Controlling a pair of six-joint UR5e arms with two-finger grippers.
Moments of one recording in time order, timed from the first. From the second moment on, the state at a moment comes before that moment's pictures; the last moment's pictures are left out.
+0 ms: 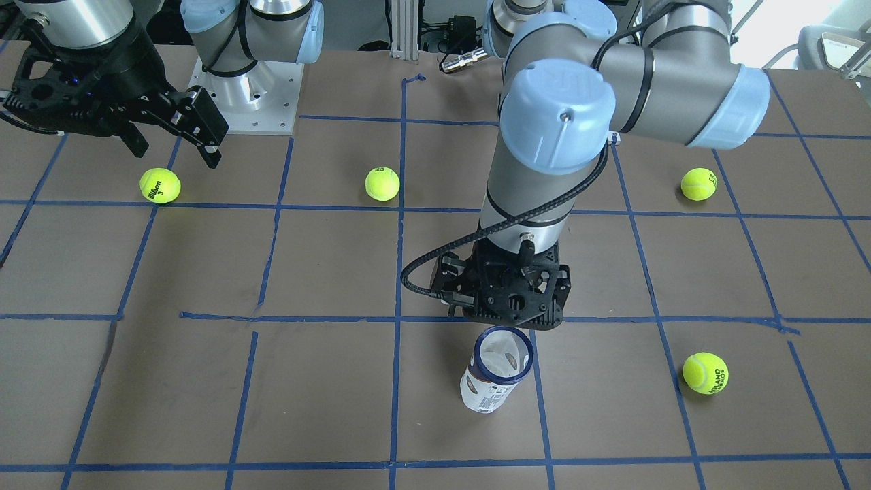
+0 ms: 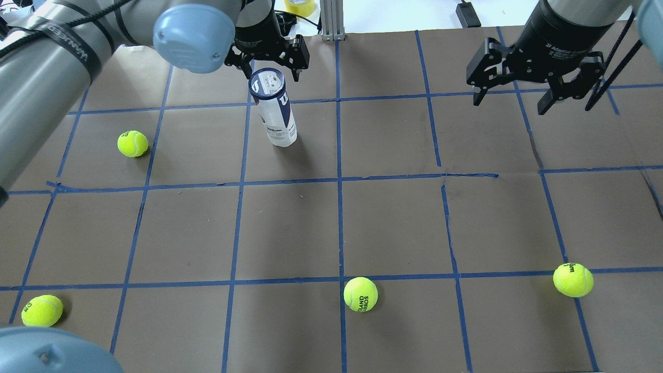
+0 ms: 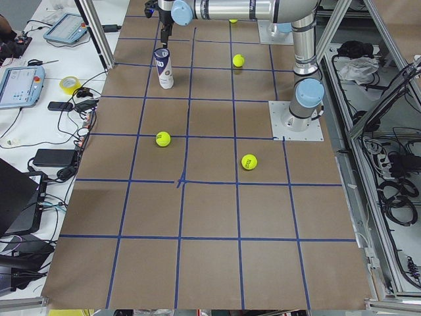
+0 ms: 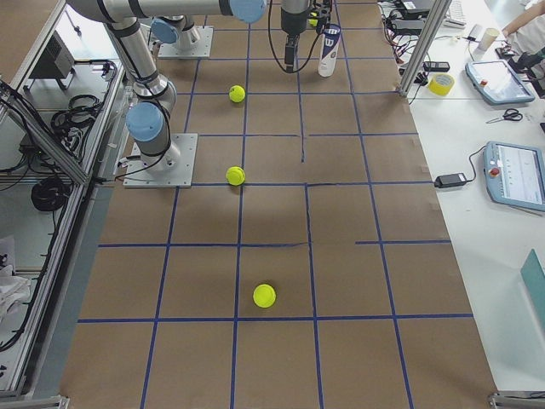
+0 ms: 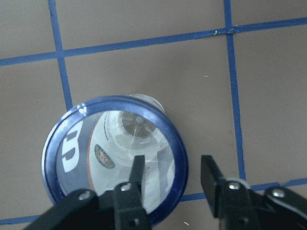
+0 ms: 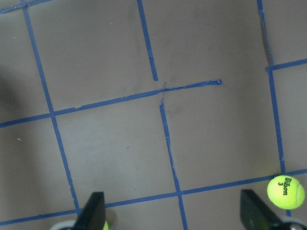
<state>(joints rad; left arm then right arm) -1.75 -1.95 -1.29 -1.33 1.58 -0.07 1.52 -1.61 1.54 -1.53 -1.51 0.14</state>
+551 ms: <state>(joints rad) -1.59 -1.82 -1.33 -1.46 1.57 0.02 1.56 -1.64 1.54 -1.53 -1.50 0.17</state>
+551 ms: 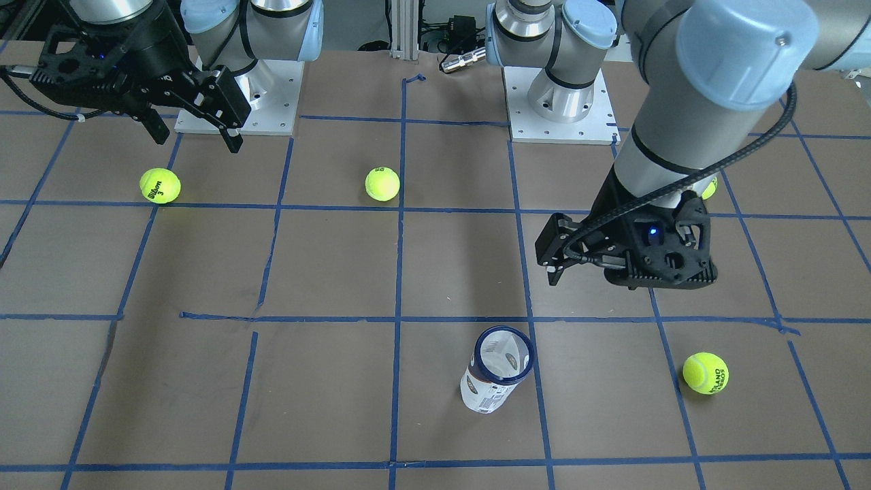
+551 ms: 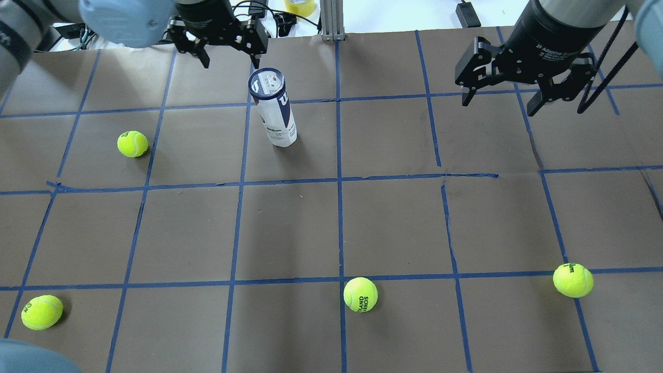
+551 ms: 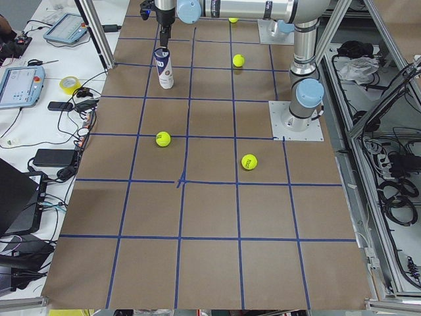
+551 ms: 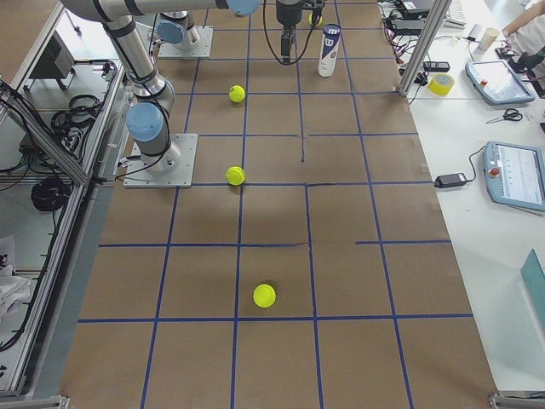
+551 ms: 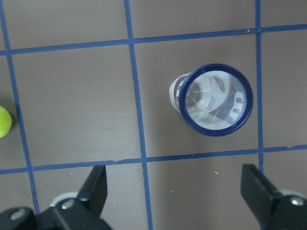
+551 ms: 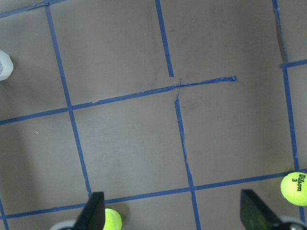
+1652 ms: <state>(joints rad) -1.49 -1.56 -1.61 -1.48 1.57 0.07 1.61 -1.62 1.52 -1.54 -1.57 0.07</state>
